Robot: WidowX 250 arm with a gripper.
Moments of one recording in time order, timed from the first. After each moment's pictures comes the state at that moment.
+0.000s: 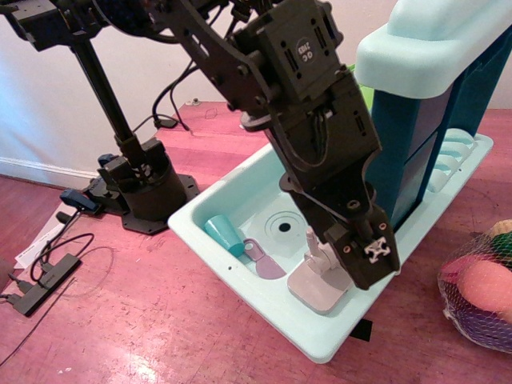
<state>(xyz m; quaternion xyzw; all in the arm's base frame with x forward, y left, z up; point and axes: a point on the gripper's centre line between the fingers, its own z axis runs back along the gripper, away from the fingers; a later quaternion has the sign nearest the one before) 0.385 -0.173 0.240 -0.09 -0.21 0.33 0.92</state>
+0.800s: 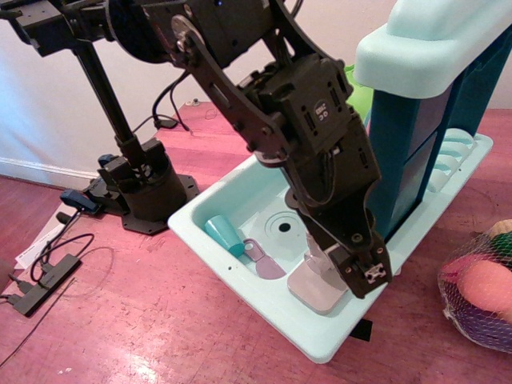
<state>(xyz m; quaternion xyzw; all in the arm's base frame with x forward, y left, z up) 0.384 -0.166 0.216 -0.05 -0.19 0.33 0.92</state>
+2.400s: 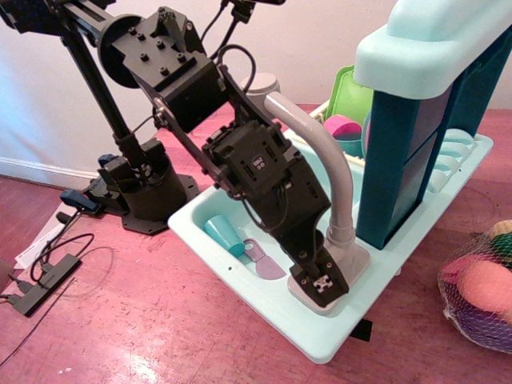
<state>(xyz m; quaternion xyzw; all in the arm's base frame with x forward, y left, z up) 0.359 -0.157 0.175 -0.08 -0.22 0.34 0.91</state>
